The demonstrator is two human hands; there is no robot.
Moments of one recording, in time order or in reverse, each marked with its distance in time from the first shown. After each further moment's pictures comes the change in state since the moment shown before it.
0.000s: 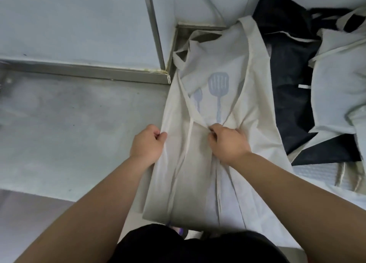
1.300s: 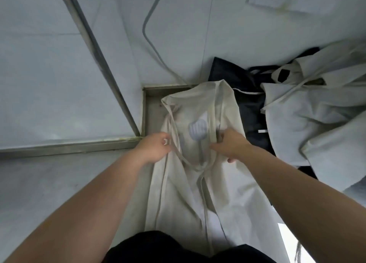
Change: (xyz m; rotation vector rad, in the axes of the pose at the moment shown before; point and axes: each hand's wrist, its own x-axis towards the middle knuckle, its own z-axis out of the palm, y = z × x) left_hand 0.104 0.134 -0.052 0.091 -0.455 0.355; right_hand 0.072 0.021 -0.125 0.356 -0.082 0.452
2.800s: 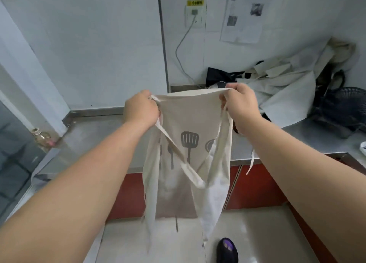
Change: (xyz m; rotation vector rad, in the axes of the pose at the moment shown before) left_hand -0.430 -0.031 0.033 -0.145 0.810 0.170; right_hand -0.410 0.042 0.092 0.854 0.586 -0.539
